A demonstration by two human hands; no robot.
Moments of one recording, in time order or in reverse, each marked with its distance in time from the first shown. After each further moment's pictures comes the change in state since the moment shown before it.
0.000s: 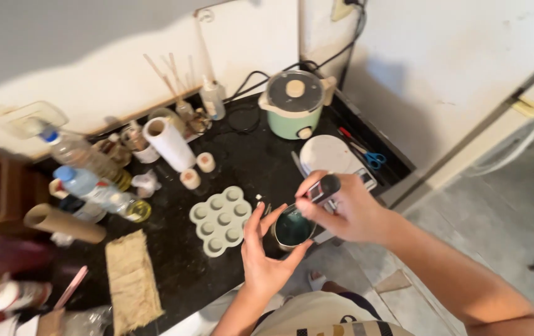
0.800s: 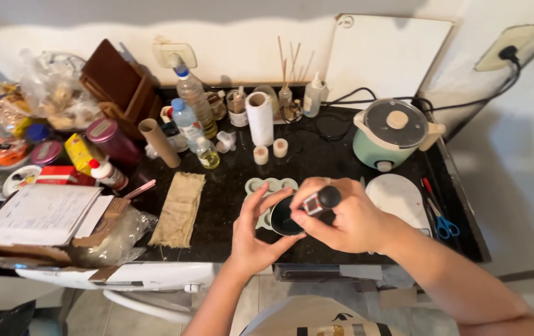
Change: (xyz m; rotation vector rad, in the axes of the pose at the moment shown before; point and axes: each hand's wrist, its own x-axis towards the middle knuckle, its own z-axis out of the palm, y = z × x) left_hand 0.021 0.028 -0.052 0.042 0.235 0.129; right_hand 0.070 -0.016 0.030 0.424 -0.197 -0.400
